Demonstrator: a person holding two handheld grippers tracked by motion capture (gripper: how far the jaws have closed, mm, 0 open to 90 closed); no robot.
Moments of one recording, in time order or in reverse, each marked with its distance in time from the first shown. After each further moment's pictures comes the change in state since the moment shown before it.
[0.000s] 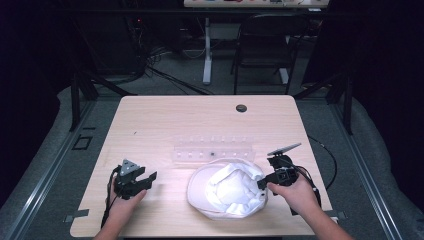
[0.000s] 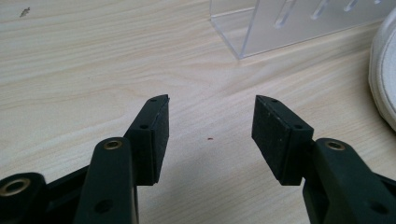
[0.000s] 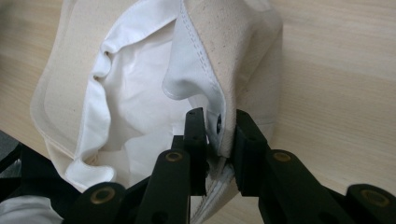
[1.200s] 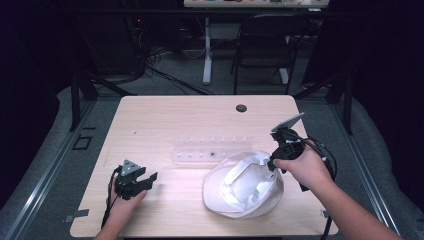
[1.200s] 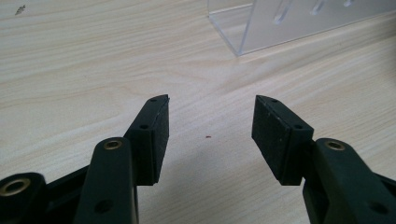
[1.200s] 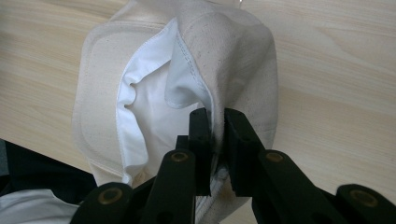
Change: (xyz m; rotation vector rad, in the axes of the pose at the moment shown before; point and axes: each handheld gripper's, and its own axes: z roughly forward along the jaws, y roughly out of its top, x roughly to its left) left arm -0.001 0.000 0.001 0.013 -0.003 0.010; right arm 0.021 0.049 -0.060 0.094 -0.161 0.006
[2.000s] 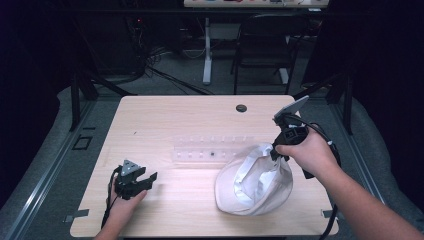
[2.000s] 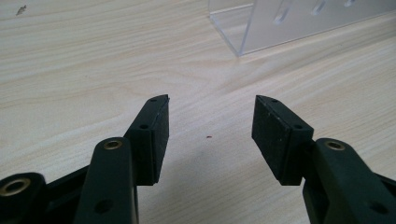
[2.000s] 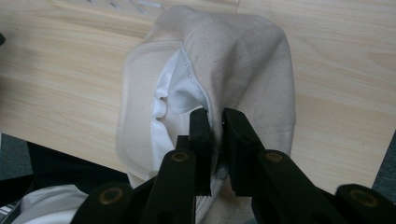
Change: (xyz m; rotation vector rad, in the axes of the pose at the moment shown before) left arm 0.000 0.000 0.000 0.003 -0.003 -0.002; right arm 0.009 0.018 -0.041 0.017 -0.017 0.042
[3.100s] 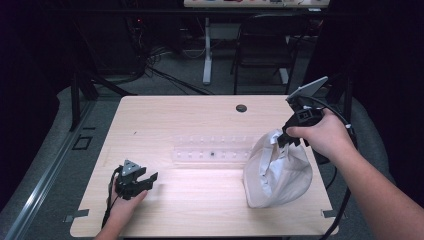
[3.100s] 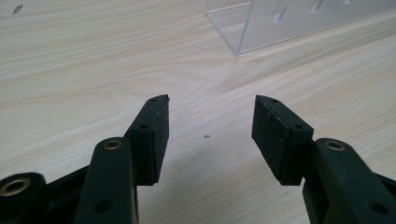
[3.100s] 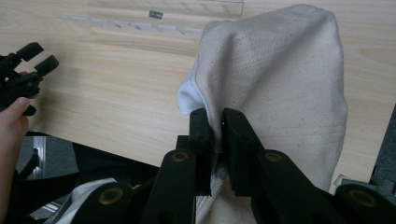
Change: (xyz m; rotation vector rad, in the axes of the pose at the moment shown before) left arm -0.002 0.000 0.001 0.002 -0.003 -0.003; right arm -0.011 0.012 -0.051 0.007 0.076 0.078
